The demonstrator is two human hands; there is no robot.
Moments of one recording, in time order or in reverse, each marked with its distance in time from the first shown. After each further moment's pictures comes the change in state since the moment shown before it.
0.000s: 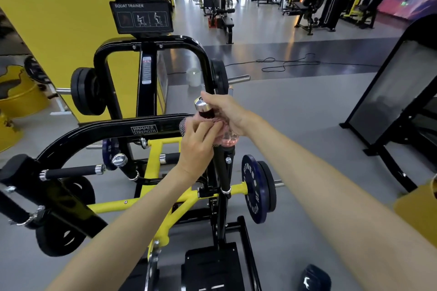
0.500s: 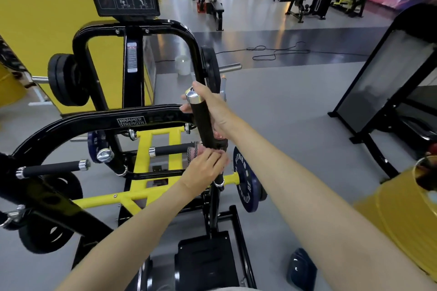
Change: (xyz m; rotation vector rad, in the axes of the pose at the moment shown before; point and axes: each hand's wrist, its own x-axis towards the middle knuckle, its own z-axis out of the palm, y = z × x) left_hand -0.087 0.005 0.035 0.008 -0.546 0.282; right_hand 0.017 0.018 0.023 0.051 0.210 -0.072
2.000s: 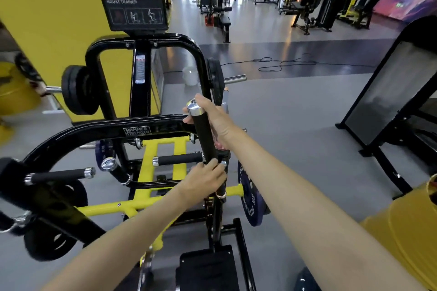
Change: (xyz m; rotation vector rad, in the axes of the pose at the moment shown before) left_hand 0.012 -0.001 -0.040 0.137 -0.277 0.174; right_hand 0.006 0.005 -0.004 -0.036 -0.026 0.013
